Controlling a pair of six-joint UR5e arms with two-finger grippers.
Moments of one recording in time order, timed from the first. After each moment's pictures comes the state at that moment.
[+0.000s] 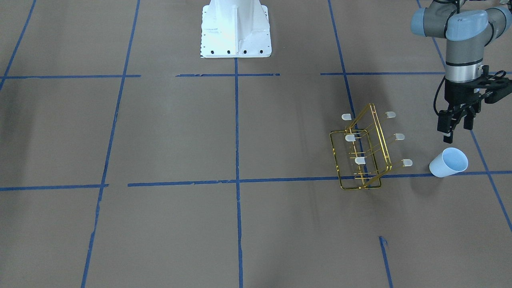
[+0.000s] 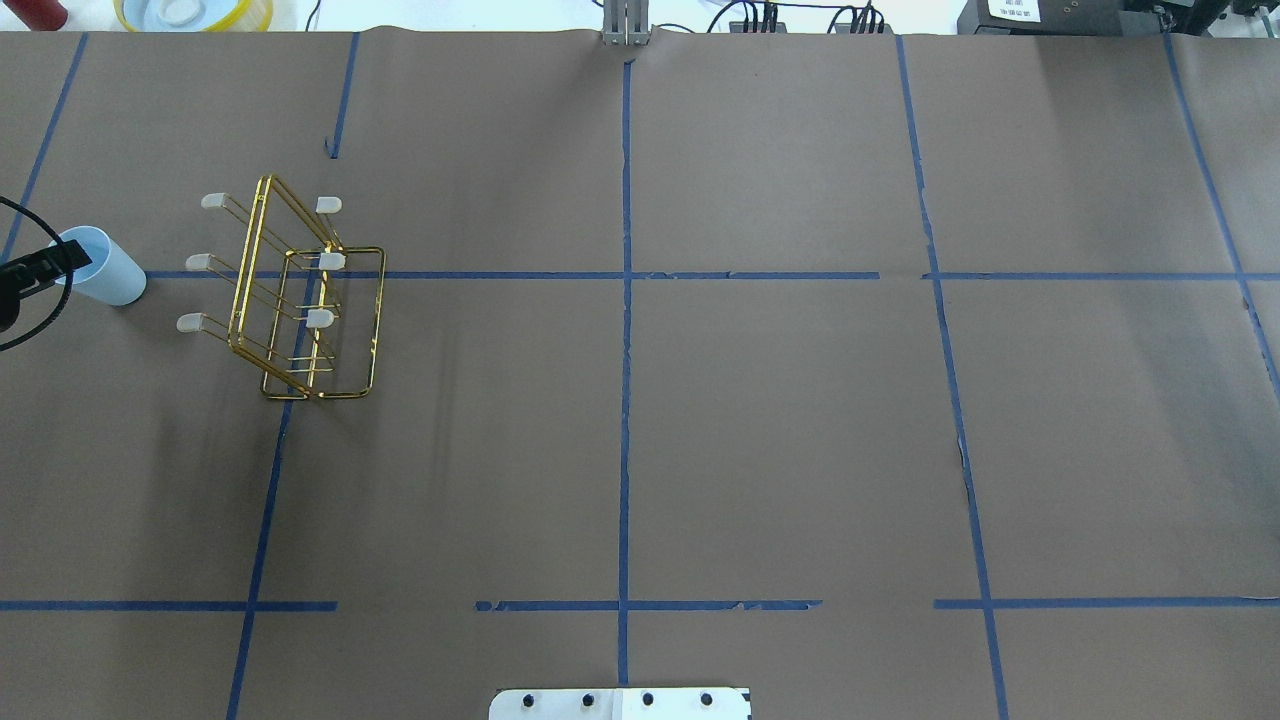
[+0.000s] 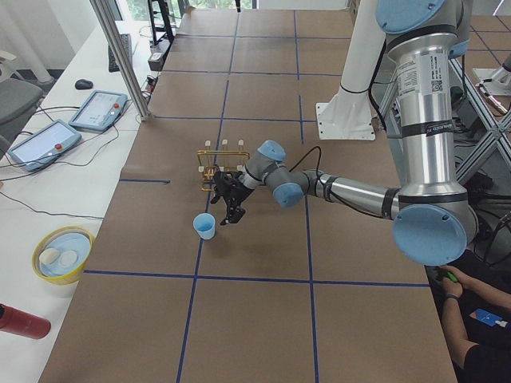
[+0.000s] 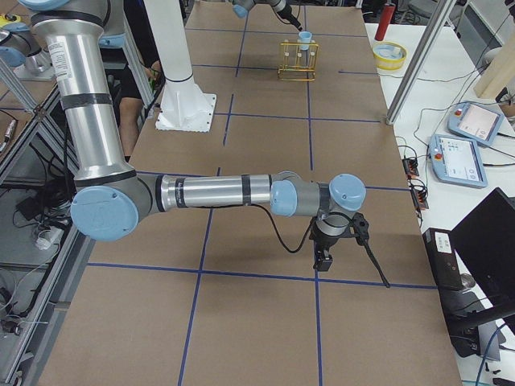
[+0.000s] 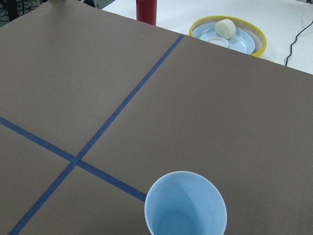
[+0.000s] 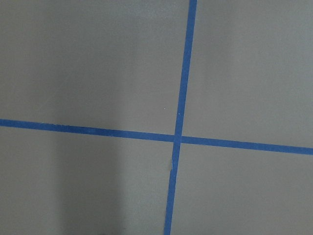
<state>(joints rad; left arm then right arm) -0.81 -1.41 -1.83 -2.23 -1.39 -1.48 1.49 -1.38 1.46 -1.67 2.30 -0.04</state>
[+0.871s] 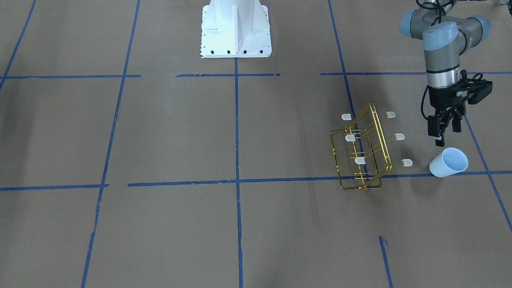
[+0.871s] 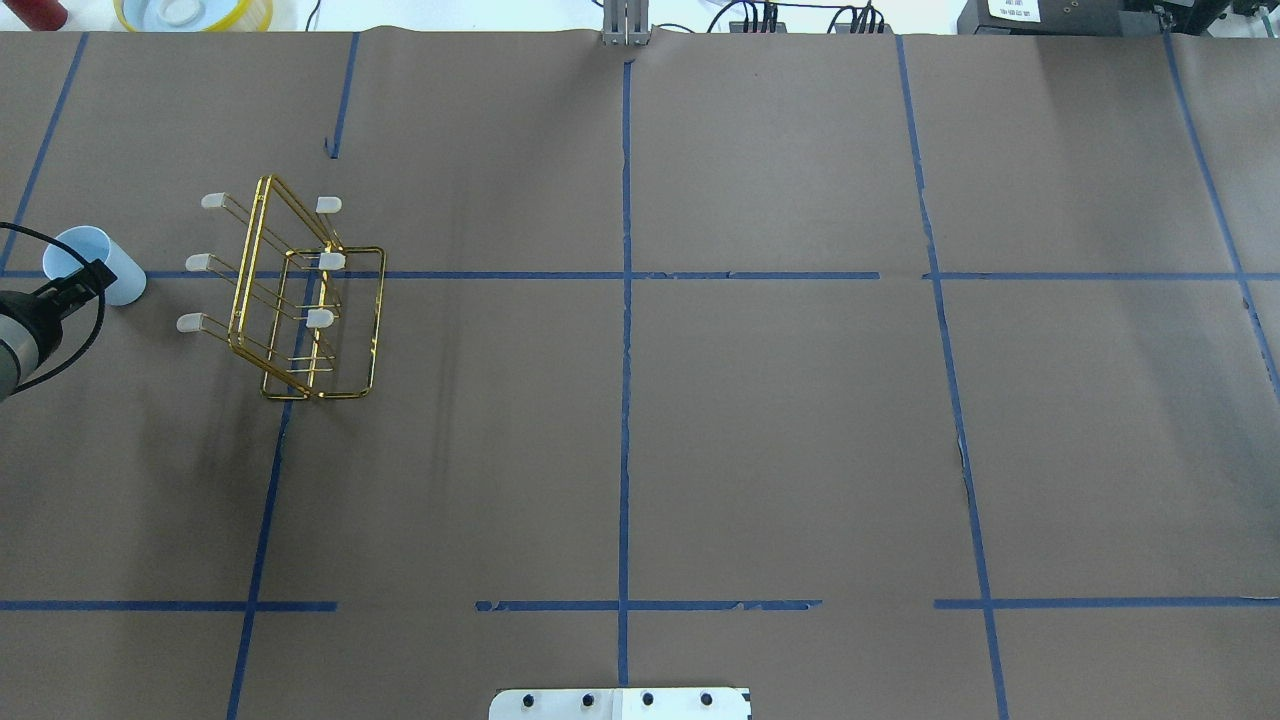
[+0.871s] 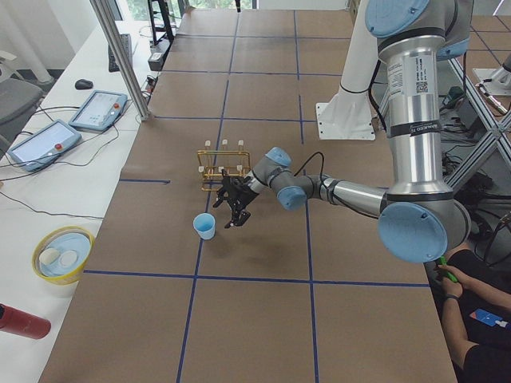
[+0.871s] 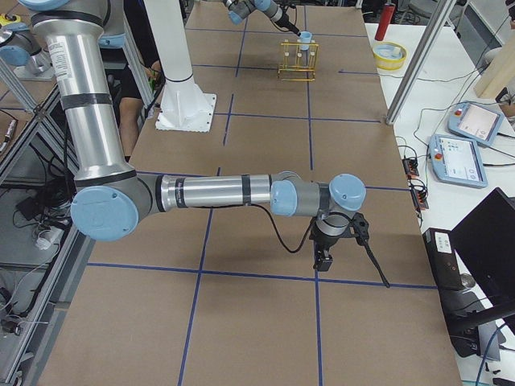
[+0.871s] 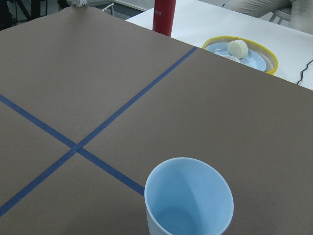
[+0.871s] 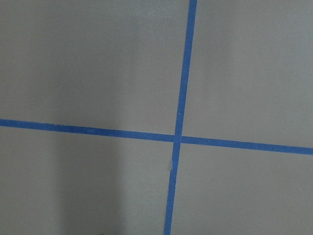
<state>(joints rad) -0.69 -1.42 -1.78 -2.22 -1.21 -1.66 1.49 -1.38 1.46 -1.67 2.30 -0.04</state>
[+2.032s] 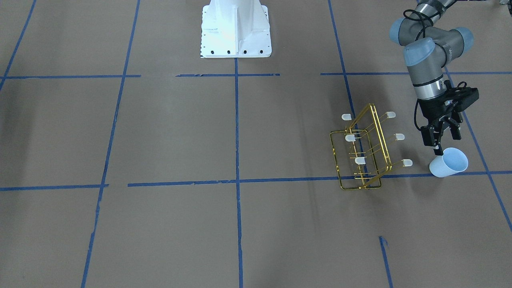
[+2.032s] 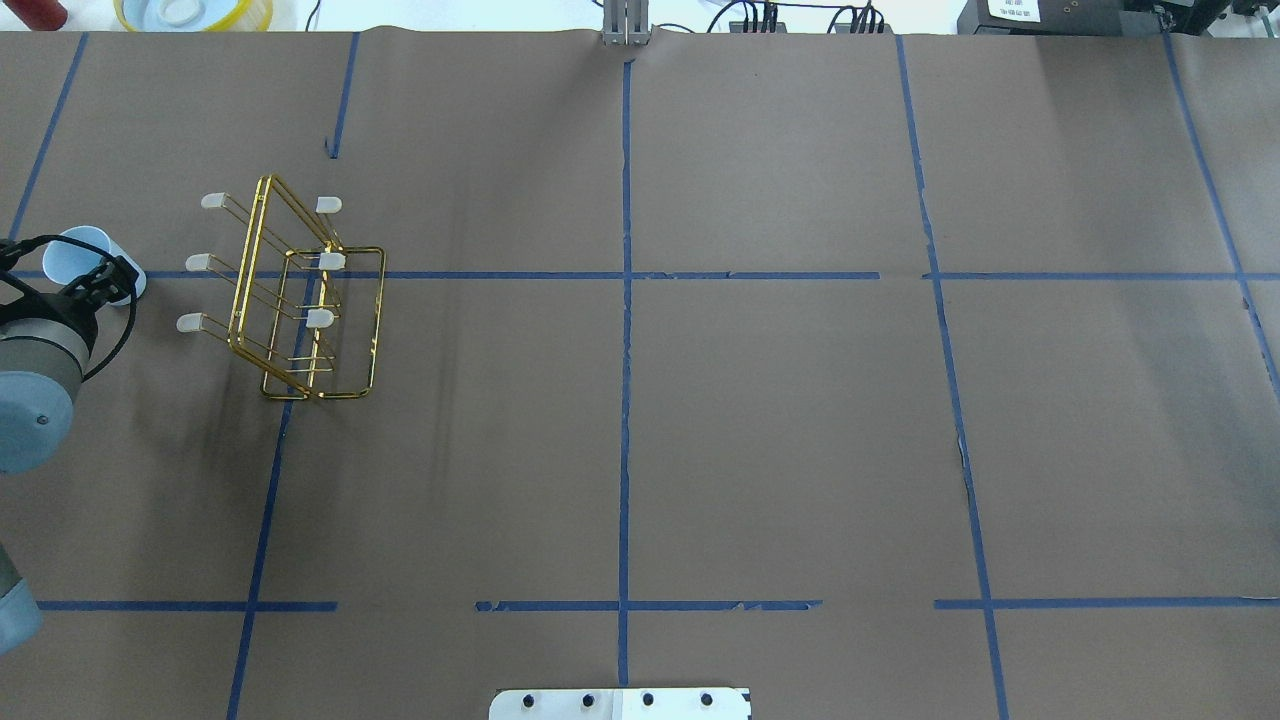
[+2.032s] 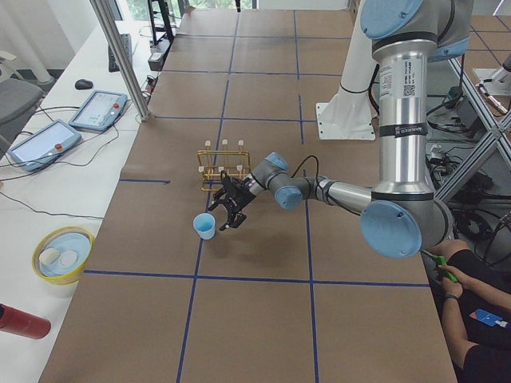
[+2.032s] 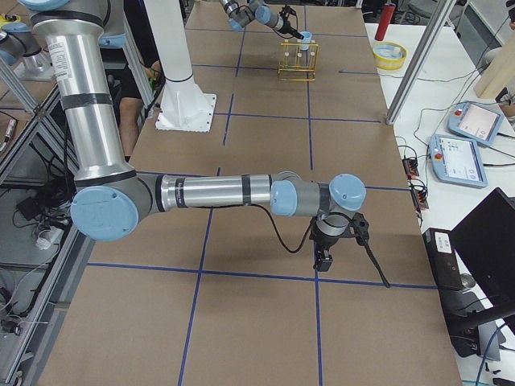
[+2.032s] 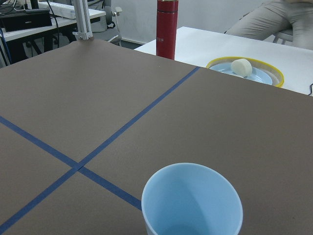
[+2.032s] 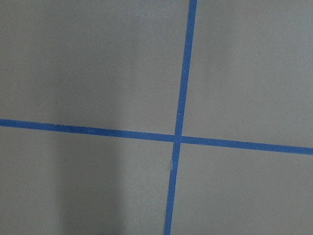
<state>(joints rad) -0.63 -1.50 -1.68 -2.14 -1.00 -1.72 1.49 -1.38 1.46 -1.67 2.30 -0.04</state>
